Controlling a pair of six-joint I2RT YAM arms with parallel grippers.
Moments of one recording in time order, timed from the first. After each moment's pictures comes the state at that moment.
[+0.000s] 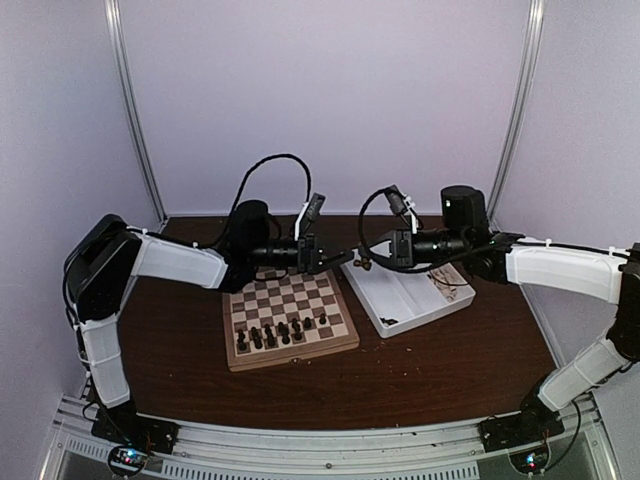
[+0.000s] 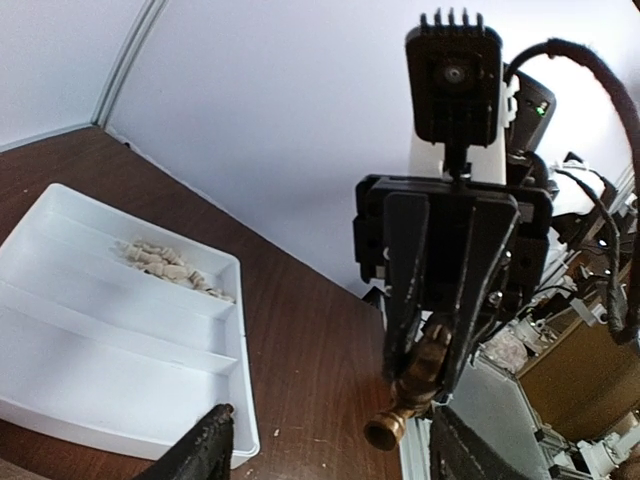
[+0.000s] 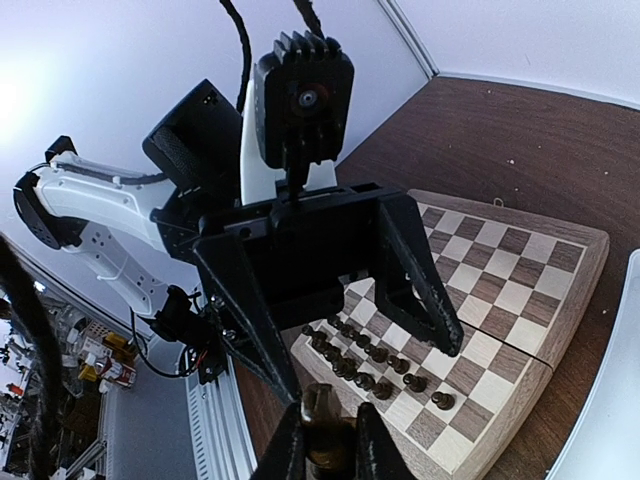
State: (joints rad) left arm -0.73 1.93 1.17 0.73 0.85 -0.58; right arm 0.60 1.43 0.98 0.14 -0.70 0.44
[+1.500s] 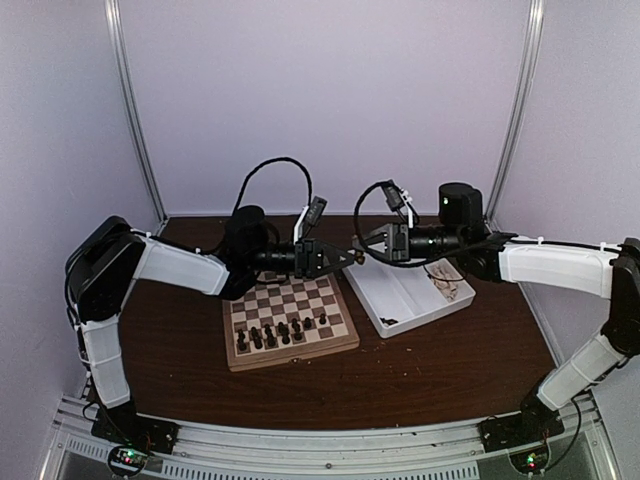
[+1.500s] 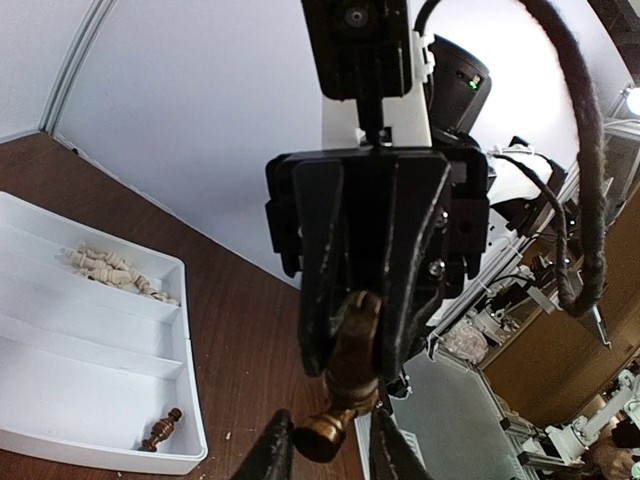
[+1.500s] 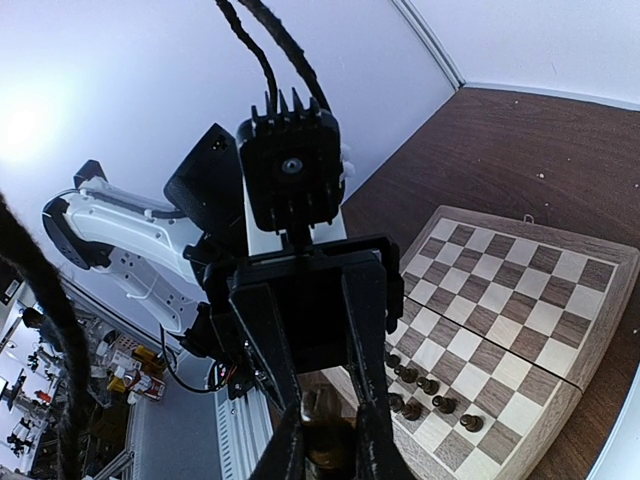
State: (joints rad) left arm -0.75 1.94 1.13 0.92 0.93 -0.70; right arm 0.60 1.48 1.00 0.26 -0.75 0.55
